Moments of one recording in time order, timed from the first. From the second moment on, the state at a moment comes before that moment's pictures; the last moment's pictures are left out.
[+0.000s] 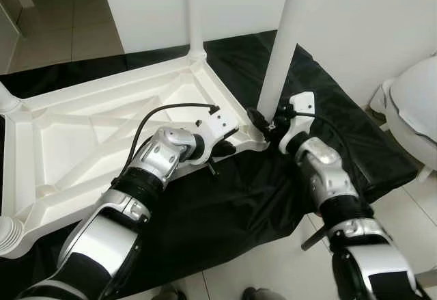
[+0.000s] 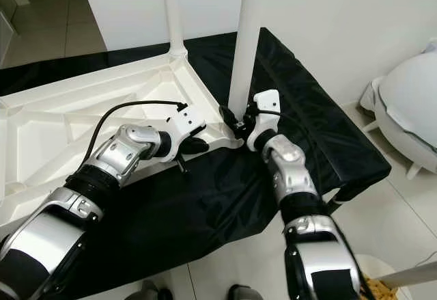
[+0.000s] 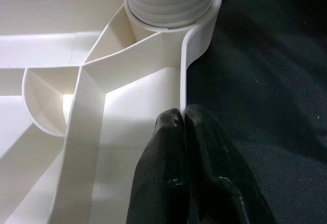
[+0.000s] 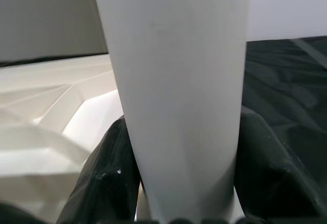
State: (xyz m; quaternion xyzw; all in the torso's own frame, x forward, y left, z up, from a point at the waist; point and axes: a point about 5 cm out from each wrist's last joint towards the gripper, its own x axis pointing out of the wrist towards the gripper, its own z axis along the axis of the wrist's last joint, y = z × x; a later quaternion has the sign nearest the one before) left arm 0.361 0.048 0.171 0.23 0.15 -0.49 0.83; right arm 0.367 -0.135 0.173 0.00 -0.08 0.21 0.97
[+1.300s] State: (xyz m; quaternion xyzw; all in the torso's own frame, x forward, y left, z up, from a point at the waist) left arm 0.360 0.046 0.173 0.23 0.14 -0.49 0.83; right arm 0.357 -0.129 0.171 0.04 -0.08 0.15 0.99
